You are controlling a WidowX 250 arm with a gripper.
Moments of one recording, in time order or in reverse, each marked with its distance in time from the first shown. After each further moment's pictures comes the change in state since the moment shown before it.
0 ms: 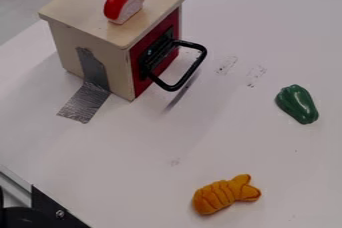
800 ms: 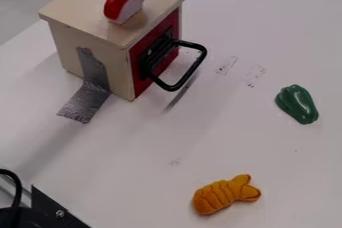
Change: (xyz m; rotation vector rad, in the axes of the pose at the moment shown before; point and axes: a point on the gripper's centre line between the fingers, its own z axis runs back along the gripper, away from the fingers) arm 0.026 -0.081 -0.032 -0.013 0.040 -0.156
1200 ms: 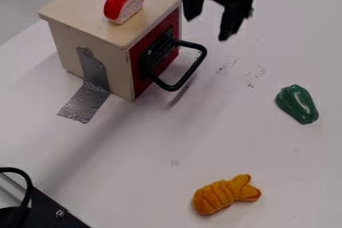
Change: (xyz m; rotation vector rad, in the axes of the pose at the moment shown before) arm 0.003 -0.024 -0.071 0.085 0.125 -0.006
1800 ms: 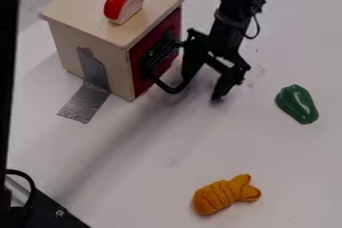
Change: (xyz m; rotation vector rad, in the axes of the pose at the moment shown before) arm -0.003 -0.007 -0.088 0.015 0.220 0.025
